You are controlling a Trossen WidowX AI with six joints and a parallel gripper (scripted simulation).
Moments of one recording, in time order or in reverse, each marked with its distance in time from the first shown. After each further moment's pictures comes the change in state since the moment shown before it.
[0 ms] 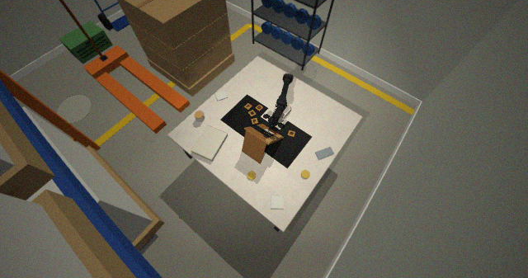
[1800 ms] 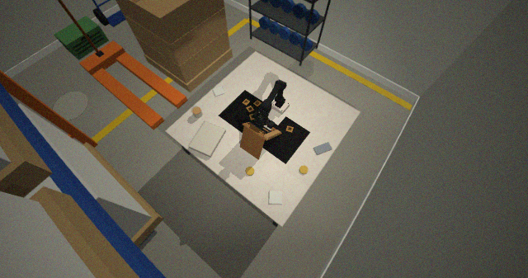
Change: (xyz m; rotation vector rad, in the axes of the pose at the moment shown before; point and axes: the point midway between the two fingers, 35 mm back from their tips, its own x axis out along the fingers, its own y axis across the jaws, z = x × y) arm 0.029 -0.035 0.026 0.010 0.646 0.001
